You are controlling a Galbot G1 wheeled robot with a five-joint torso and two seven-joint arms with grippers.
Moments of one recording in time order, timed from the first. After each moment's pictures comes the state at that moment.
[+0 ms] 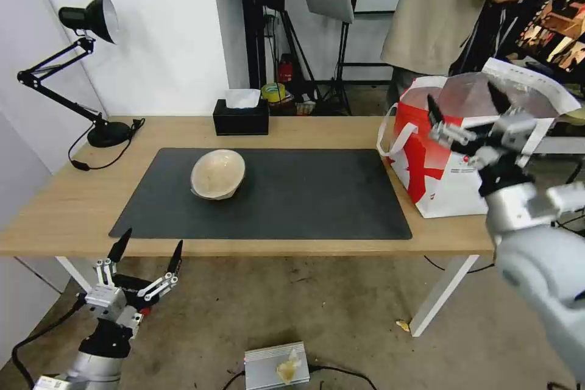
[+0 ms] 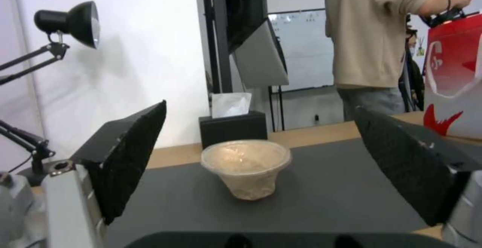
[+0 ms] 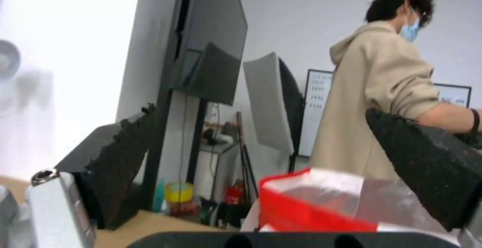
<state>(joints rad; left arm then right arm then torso) 1.79 -1.46 -0.87 -2.16 -0.33 -0.42 0.43 -1.26 0.79 0.54 2.20 0.53 0.11 0.23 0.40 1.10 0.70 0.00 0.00</state>
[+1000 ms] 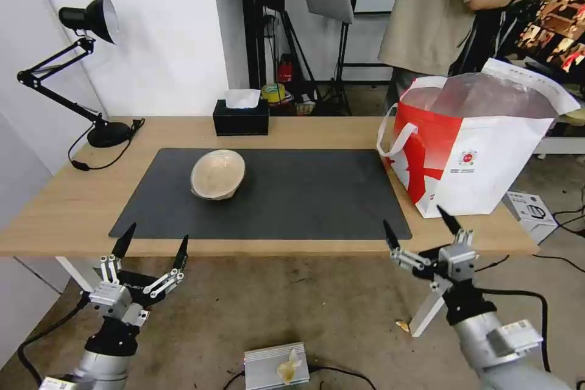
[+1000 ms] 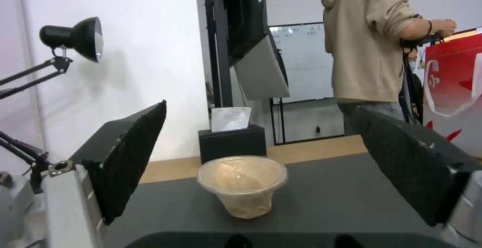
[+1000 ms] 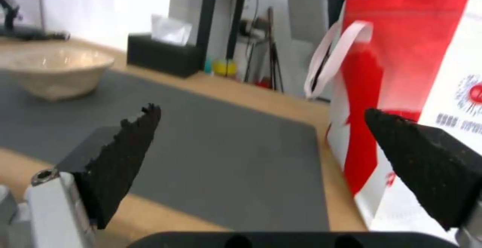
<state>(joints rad) 1.79 -1.50 -0.86 -2.19 -0.32 -0.43 0.43 -1.82 1.19 0.61 2.38 0.13 0.01 -0.03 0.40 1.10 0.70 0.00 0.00</state>
